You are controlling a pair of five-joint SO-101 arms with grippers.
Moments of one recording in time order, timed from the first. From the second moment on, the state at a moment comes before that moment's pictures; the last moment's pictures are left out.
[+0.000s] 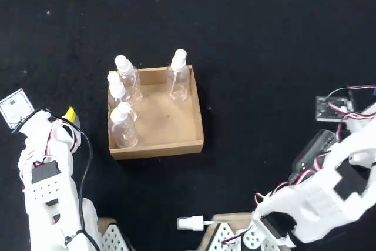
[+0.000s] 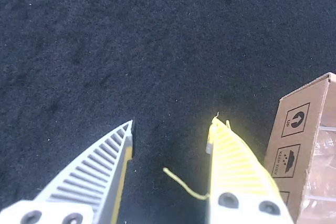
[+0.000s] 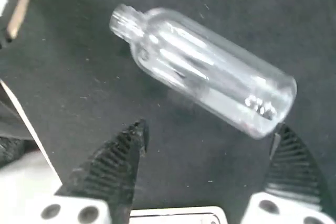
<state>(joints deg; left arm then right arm) -28.1 -60.2 82.2 23.9 10.0 52.5 14.2 -5.1 99.2 123.8</state>
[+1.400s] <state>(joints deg) -28.1 -60.2 82.2 23.9 10.0 47.0 -6.4 38.5 69.7 125.4</state>
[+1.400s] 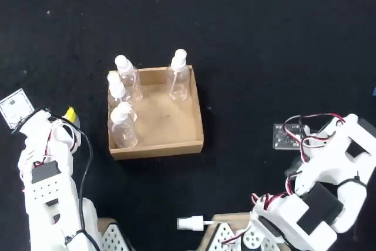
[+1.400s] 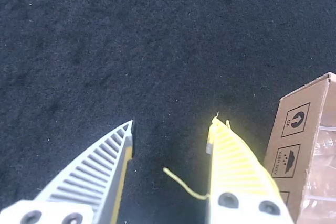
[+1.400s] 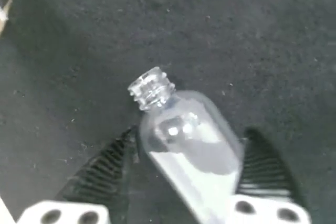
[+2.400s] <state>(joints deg) -28.1 -60.2 82.2 23.9 10.0 39.2 -6.6 28.3 80.7 80.9</state>
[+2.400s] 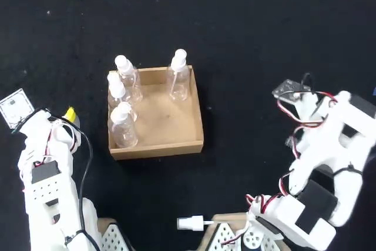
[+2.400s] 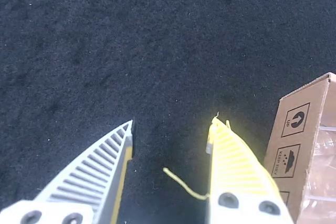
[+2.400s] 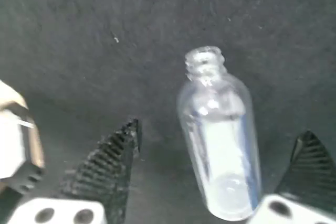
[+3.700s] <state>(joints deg) -28.1 -60.2 82.2 23.9 10.0 51.1 -0.5 33.8 64.1 43.2</state>
